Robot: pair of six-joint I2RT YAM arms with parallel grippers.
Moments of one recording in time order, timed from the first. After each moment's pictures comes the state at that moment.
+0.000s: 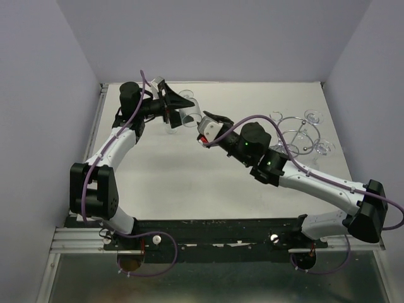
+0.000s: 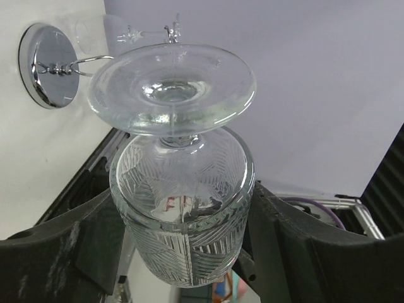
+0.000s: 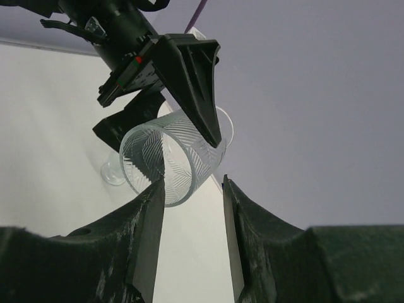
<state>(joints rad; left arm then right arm) -0.13 1.55 1.15 0.33 1.15 -1.49 0.99 1.31 1.09 0.27 0.12 -0.73</state>
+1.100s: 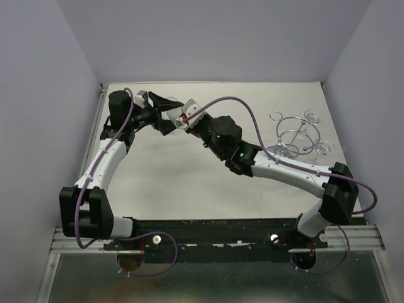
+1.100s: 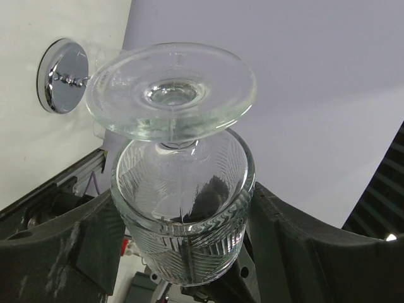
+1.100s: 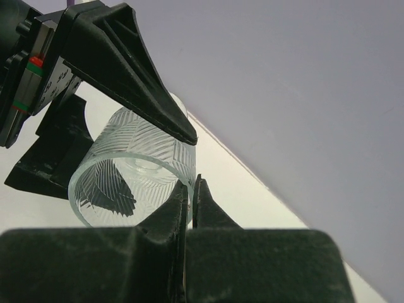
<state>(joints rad) -0.07 1.36 1.04 0.06 0.95 -1.60 1.02 1.58 1.27 0.37 0.38 -0.51</state>
